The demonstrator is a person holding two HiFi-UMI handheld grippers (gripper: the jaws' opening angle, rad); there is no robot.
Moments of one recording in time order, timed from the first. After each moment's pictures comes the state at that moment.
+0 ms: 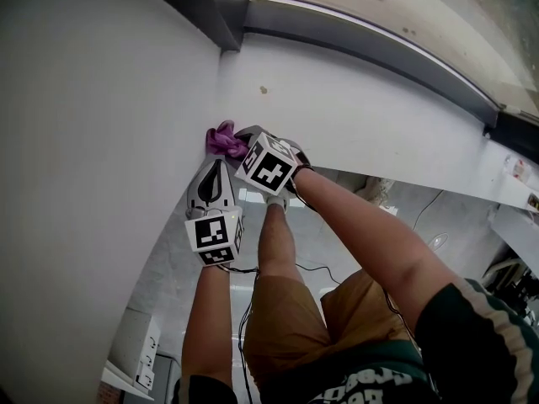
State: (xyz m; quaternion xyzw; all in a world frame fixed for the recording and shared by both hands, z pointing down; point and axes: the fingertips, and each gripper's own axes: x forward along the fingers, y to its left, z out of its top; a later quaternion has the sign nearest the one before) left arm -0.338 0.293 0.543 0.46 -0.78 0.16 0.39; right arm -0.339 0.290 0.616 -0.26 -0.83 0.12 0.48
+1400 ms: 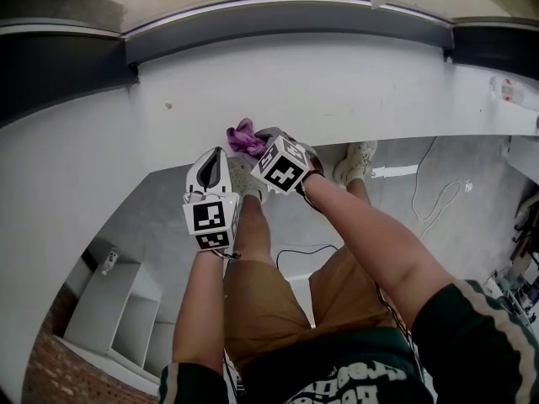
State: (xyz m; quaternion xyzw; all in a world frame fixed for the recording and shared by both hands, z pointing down) left arm -0.192 0.152 0.533 0.59 -0.68 0.23 0.36; right arm -0.138 0.155 0.624 -0.10 -0.84 0.19 0.51
